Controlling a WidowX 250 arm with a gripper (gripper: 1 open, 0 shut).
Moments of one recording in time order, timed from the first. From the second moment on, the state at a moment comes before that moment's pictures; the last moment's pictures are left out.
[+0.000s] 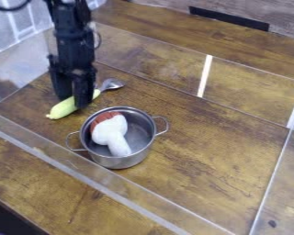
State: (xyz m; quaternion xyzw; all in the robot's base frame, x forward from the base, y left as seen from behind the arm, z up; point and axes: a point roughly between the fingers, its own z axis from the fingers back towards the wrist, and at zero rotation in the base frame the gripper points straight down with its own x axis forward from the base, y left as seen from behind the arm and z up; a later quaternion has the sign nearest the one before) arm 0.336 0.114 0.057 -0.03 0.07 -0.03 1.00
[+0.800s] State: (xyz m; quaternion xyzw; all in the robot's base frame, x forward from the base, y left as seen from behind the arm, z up) arm 0.343 0.115 0.108 -0.04 0.04 -0.04 1.00
